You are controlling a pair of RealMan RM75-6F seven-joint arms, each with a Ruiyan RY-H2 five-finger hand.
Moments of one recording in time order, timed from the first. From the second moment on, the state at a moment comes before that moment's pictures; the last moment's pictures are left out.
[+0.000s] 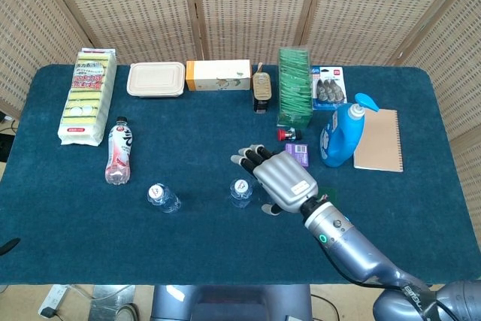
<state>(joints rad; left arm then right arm) -0.01 -0.91 0.04 -1.51 1.68 1.67 -0.66 1.09 -0.92 0.13 -2.30 -0.82 1.05 -0.50</state>
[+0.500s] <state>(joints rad) -0.05 -0.96 0.05 -1.47 1.71 1.60 -0.64 0.48 -0.93 -0.08 -1.88 -1.57 1.55 0.01</state>
